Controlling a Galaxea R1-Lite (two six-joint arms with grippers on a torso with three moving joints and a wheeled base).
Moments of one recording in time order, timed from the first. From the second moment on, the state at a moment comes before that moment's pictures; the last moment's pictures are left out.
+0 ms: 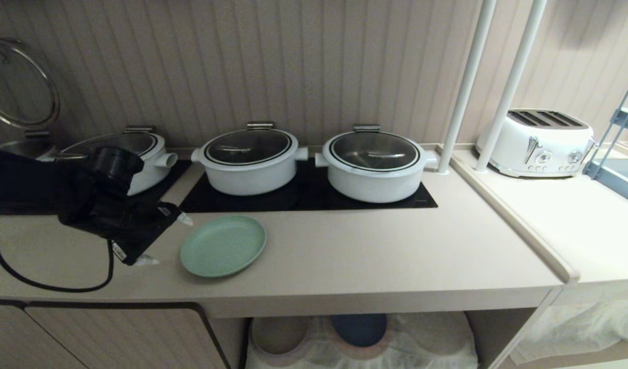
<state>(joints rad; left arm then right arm) 0.06 1.92 -1.21 0.29 -0.13 -0.88 0.00 0.00 0.00 0.00 0.00 0.00</state>
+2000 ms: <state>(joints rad) 0.06 1.27 -0.76 0.21 -0.07 -0.80 0.00 0.00 0.00 0.00 0.00 0.00</state>
